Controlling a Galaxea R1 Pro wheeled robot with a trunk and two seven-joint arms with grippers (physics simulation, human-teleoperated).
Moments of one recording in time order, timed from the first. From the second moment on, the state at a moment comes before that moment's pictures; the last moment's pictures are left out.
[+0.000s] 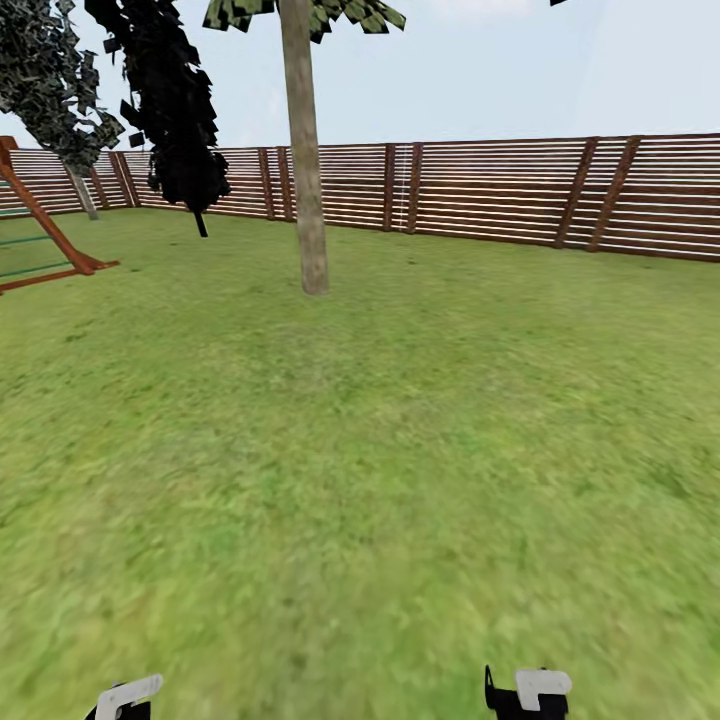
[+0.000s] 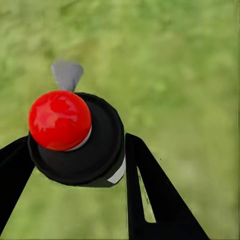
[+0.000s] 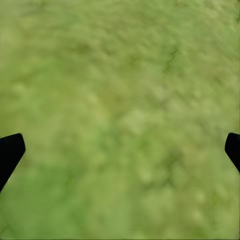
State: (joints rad) left arm -0.33 0.15 0.51 -0.21 -0.24 -0.43 0.02; right arm -0.40 -0.01 -0.19 -0.05 0.34 -0.63 -0.29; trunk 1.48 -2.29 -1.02
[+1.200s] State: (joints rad) left arm -0.33 0.15 0.51 -0.21 -0.24 -0.43 0.02; right arm -0.40 -0.01 -0.19 -0.05 0.34 -0.63 -0.29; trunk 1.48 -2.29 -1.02
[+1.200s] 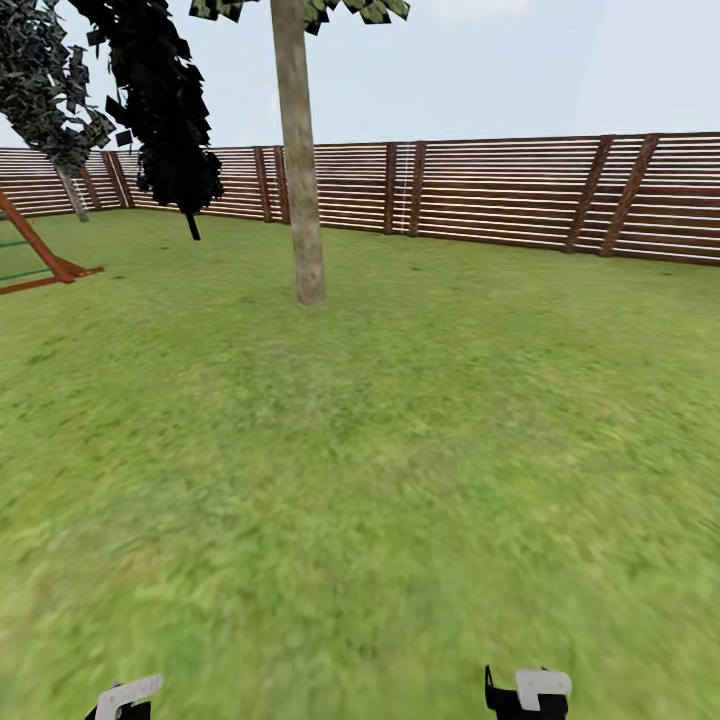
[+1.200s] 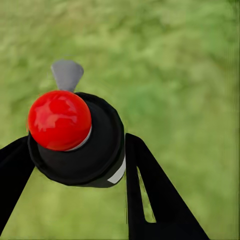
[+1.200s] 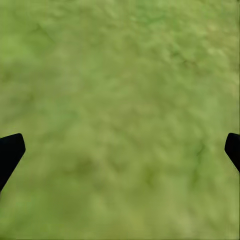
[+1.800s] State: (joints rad) left arm -0.33 0.15 0.51 -0.21 -0.24 -0.43 0.02; right arm -0.40 -0.01 -0.19 -0.05 0.34 -0.63 -0.29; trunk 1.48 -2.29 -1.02
